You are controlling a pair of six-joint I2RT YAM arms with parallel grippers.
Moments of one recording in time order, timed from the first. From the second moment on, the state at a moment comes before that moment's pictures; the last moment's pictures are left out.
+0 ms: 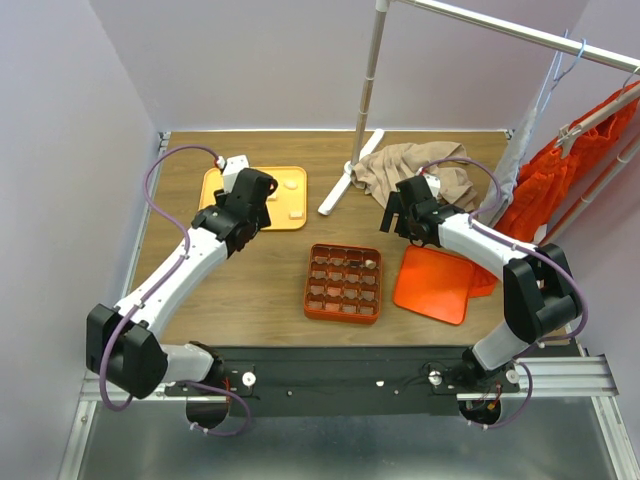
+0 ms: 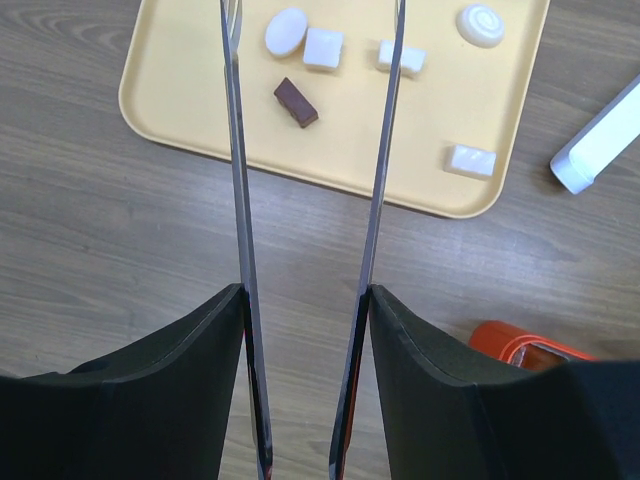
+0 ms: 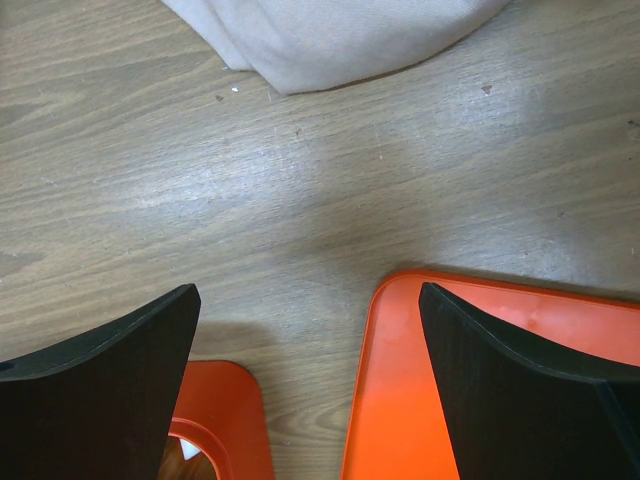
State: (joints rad) left arm -0.47 1.29 1.12 -0.64 -0.52 -0.55; right arm 0.44 1.60 1.03 -0.35 0.31 0.58
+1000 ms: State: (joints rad) left arm -0.42 1.36 1.05 -0.63 -0.41 -0.59; right arm 0.44 1.61 1.03 -0.35 0.31 0.58
